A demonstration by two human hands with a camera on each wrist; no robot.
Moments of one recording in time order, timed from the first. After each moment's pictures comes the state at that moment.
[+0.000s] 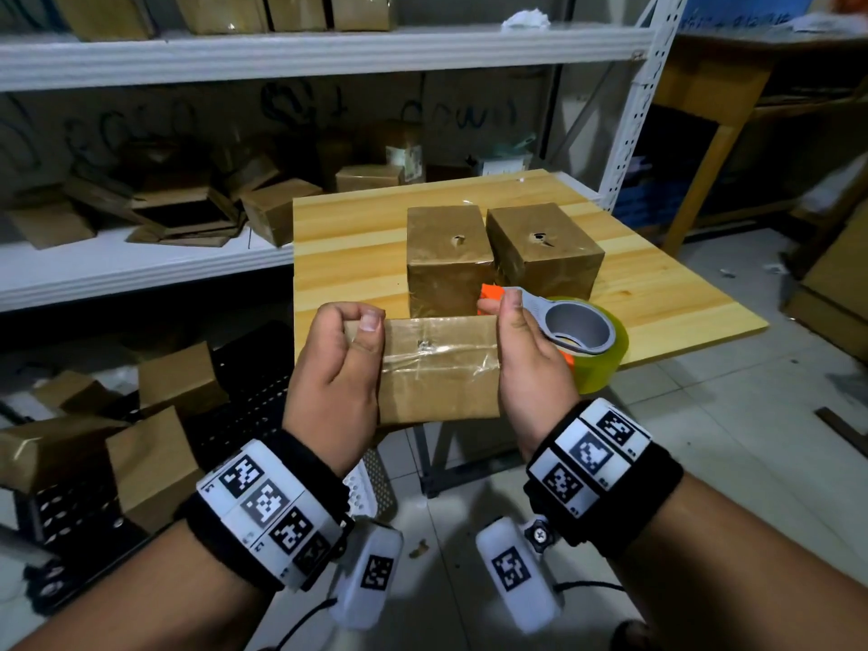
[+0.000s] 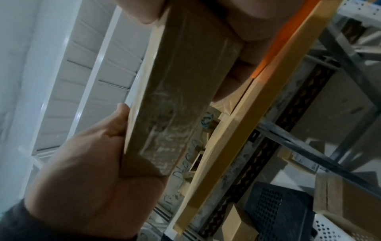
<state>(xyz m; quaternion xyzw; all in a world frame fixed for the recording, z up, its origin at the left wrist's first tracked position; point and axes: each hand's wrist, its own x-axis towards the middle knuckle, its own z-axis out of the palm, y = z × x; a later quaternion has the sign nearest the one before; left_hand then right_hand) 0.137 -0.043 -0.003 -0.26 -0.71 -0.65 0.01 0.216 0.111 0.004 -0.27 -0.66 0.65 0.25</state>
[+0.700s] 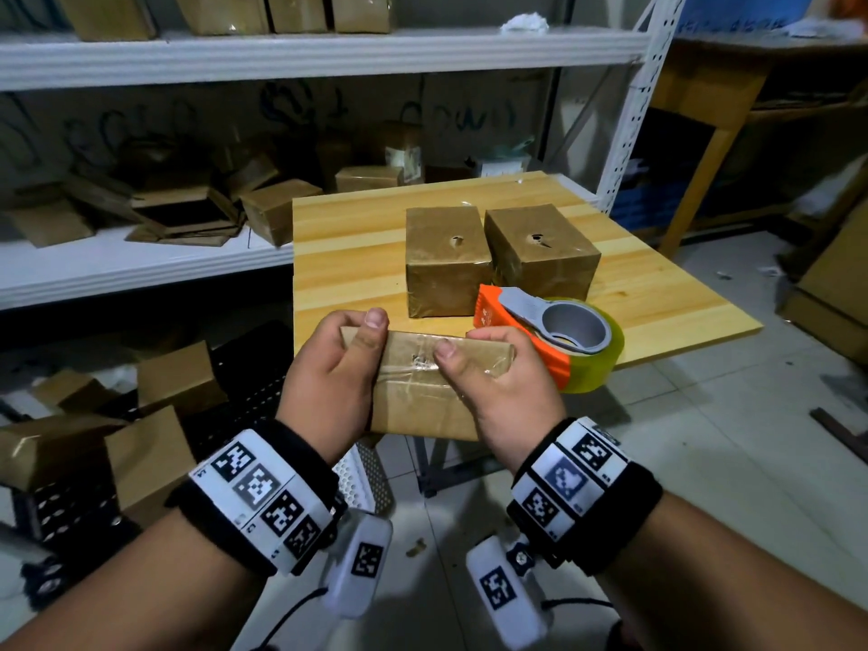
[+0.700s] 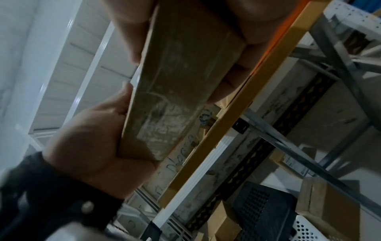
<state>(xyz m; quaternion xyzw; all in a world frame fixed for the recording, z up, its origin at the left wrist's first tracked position) 0.129 -0.043 -0.001 -0.22 -0.73 -0.65 -0.02 0.223 0.101 -0.018 -0.24 -0.69 0.63 0.25</state>
